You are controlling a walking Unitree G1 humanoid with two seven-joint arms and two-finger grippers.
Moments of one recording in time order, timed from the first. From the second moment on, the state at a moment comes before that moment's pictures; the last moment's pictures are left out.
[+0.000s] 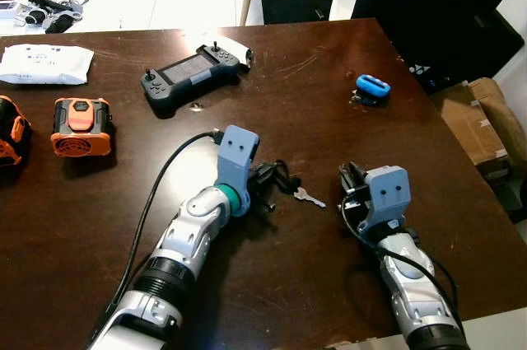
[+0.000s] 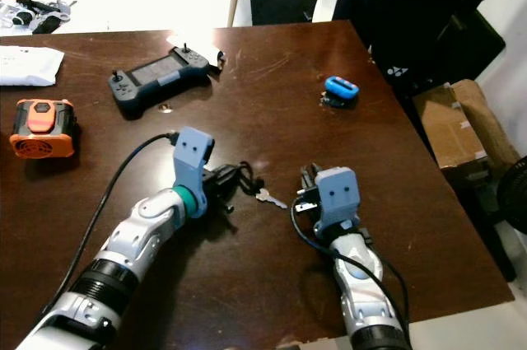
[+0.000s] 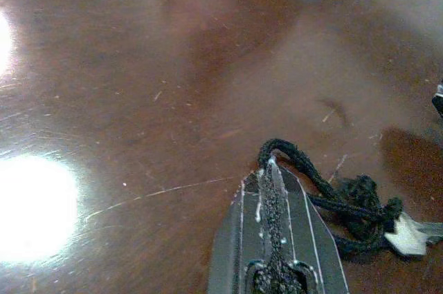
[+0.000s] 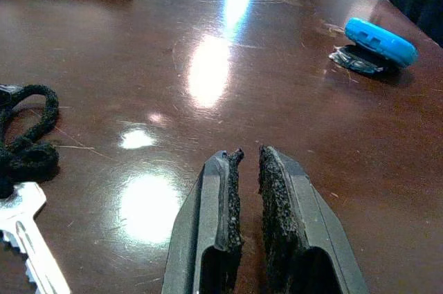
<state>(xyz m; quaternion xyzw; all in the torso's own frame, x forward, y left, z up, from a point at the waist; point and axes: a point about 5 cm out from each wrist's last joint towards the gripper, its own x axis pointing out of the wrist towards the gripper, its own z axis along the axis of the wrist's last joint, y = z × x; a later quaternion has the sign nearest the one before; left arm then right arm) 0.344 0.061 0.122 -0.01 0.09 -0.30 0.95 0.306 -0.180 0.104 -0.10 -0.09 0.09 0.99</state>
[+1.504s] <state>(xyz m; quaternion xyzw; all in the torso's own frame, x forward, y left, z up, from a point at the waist) 0.305 0.049 0.162 0.11 -0.05 -0.43 0.90 0.302 -0.183 0.104 -0.10 -0.09 0.08 0.99</state>
